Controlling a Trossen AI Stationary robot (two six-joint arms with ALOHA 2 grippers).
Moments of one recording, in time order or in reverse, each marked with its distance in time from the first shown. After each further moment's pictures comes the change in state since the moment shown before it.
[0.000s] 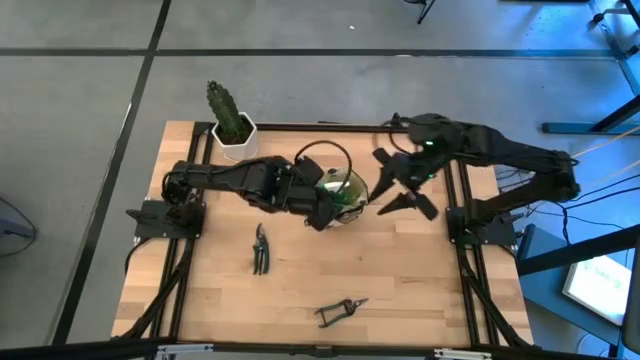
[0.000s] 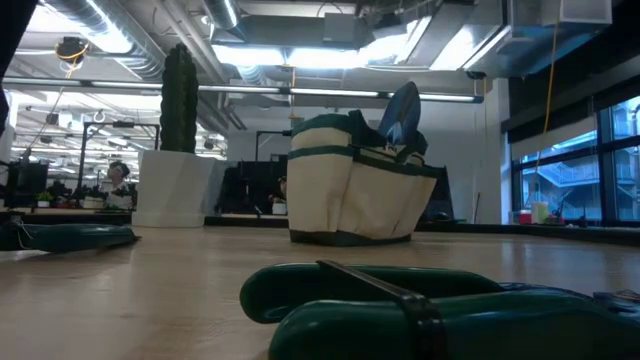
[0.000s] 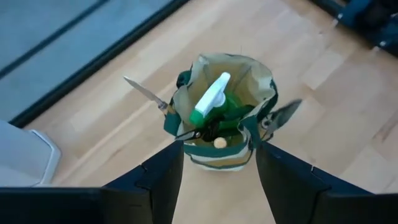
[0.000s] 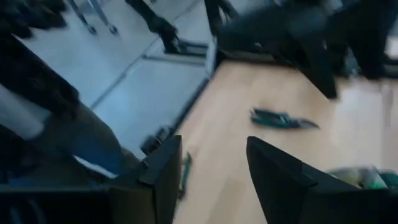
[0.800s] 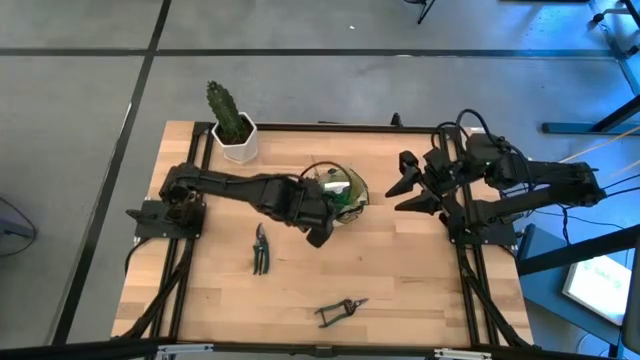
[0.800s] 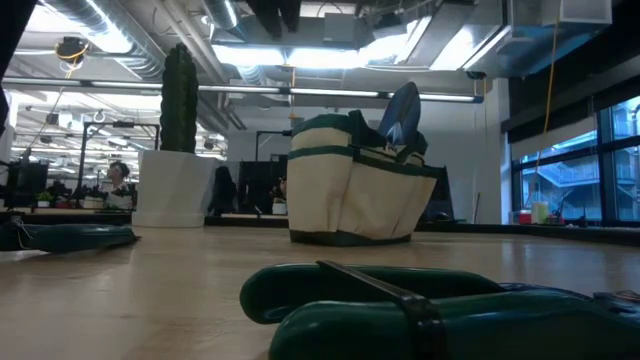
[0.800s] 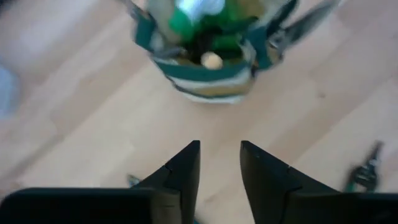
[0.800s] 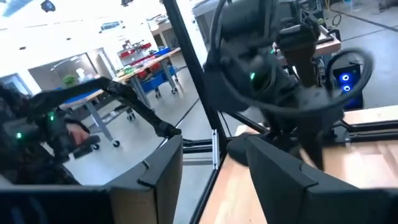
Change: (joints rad) left arm 0.001 -0.014 -0.235 0.056 0.261 -0.109; right arm 0.125 -0.379 -0.470 0.681 0.230 0.482
